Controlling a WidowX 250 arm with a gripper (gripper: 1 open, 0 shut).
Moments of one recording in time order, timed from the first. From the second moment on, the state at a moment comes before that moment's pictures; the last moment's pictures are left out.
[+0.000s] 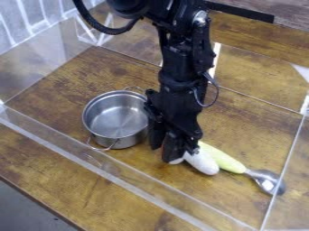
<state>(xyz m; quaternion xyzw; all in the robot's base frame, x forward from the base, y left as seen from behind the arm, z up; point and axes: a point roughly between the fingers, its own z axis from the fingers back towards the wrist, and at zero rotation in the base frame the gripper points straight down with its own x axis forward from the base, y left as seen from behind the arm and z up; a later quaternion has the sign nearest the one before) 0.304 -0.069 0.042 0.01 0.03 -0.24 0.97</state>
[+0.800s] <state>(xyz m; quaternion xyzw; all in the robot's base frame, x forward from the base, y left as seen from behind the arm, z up) 0.296 -0.054 0.095 0.05 -0.02 -0.18 0.98</state>
